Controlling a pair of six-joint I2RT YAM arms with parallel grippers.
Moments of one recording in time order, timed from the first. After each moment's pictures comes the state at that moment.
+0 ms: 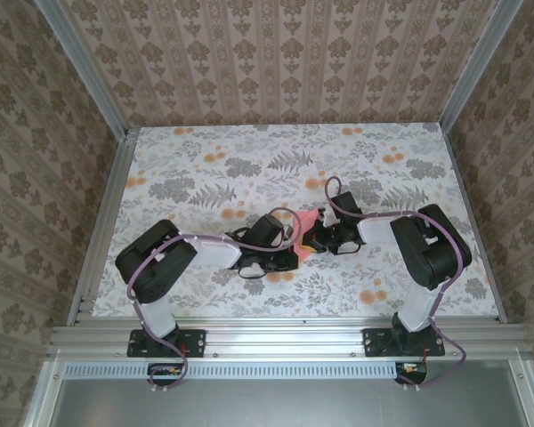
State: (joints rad) left arm -0.92 1.77 0.79 0.08 0.43 -0.84; right arm 0.36 1.79 0.76 -0.02 -0.66 0.81
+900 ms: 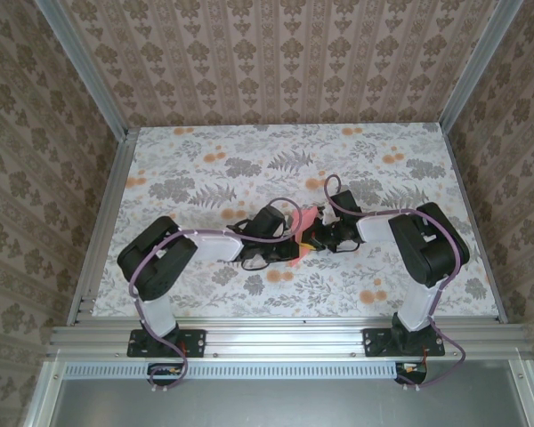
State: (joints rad) left arm -0.89 1.80 0.87 0.06 0.38 -0.83; right arm 0.35 1.81 0.78 0.00 -0.67 0.81
